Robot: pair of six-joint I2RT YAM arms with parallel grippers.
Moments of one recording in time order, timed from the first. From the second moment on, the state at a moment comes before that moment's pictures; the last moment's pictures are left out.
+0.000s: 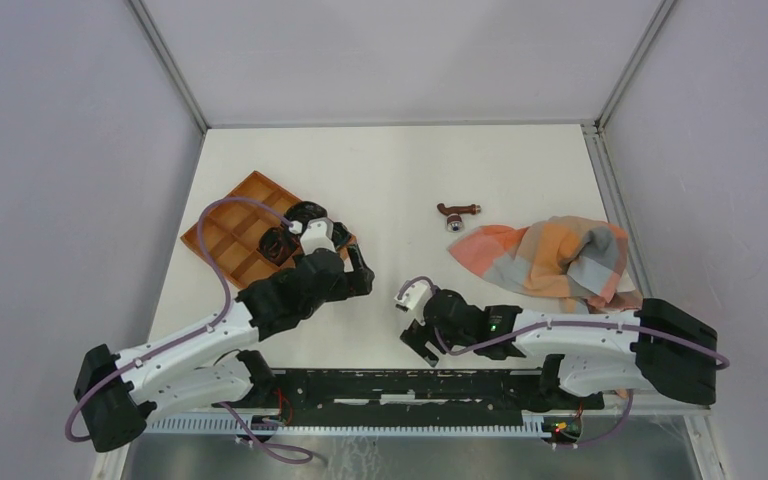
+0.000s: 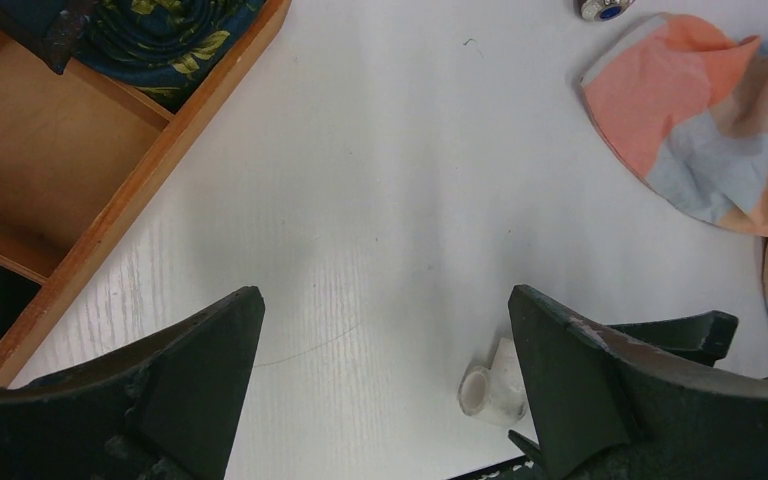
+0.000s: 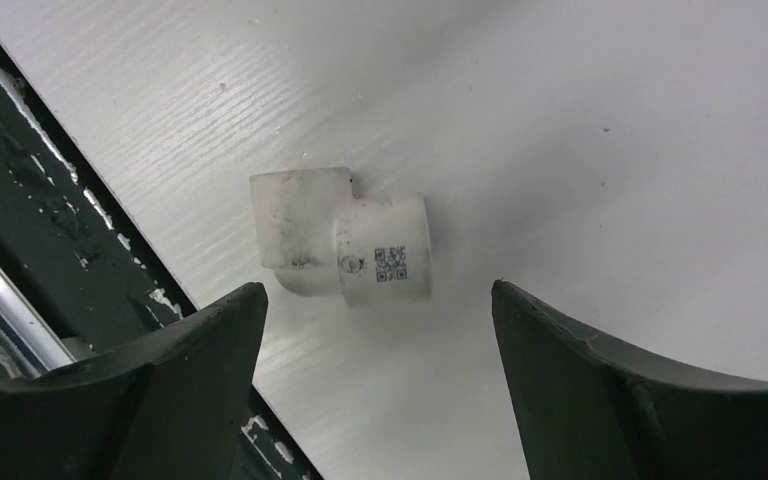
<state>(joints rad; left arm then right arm) -0.92 0.94 0.66 -0.42 -0.44 -0.85 1.20 1.20 0.51 -0.16 0.16 0.15</state>
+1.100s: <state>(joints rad) -0.51 1.18 0.75 -0.37 0.30 -0.65 1.10 1.21 0.41 0.11 0.05 0.04</state>
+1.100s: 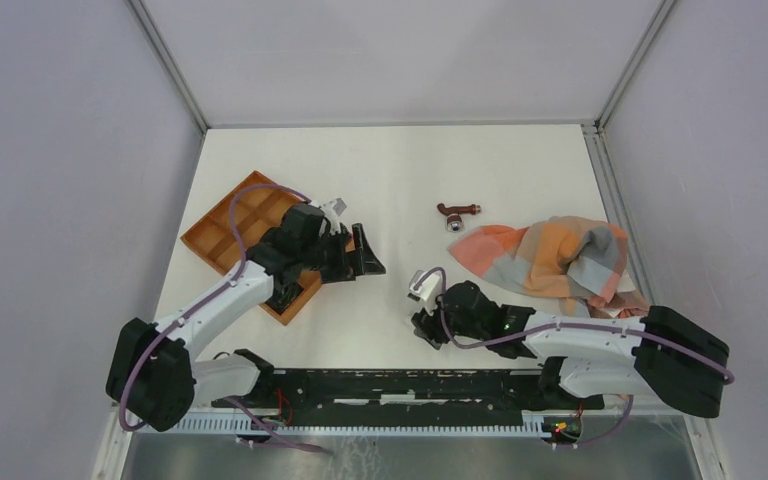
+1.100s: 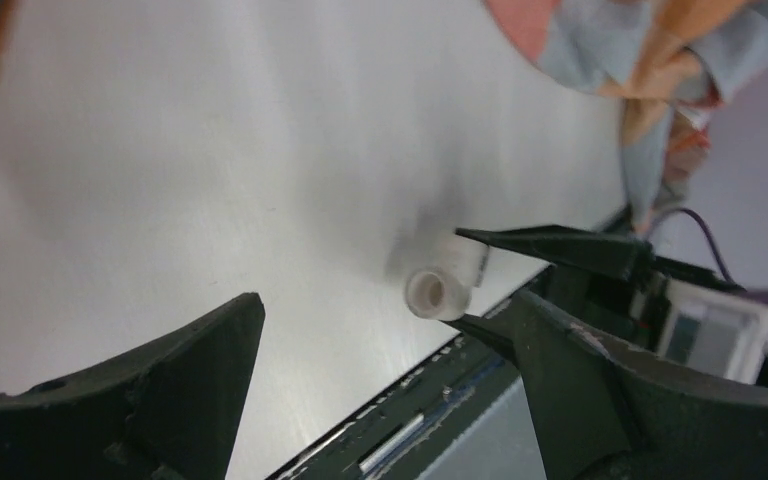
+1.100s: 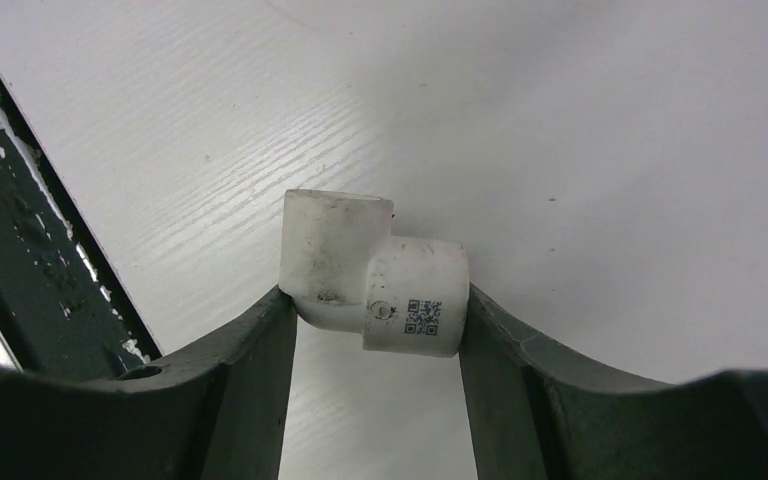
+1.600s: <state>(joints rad) -0.64 1.25 0.65 -0.03 0.77 -0.70 0.94 1.01 0.27 0.36 -0.13 0.19</state>
